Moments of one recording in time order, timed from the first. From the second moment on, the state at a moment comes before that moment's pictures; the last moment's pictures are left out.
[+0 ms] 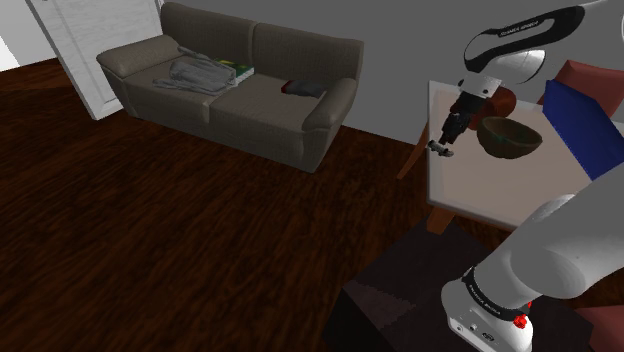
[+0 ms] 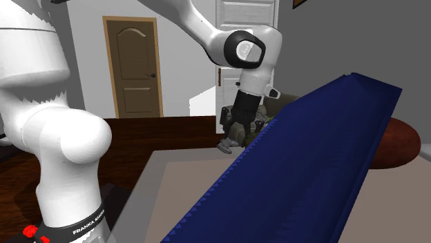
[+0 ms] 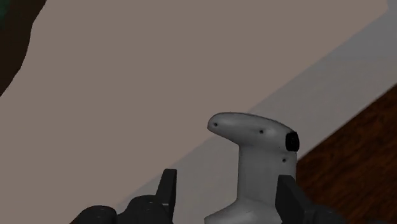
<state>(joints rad) 0.00 -0.13 -0.75 -2.23 0.08 1.91 -0.71</state>
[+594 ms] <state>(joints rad) -0.07 0.53 -0.70 -1.56 0.24 1.24 -0.84</state>
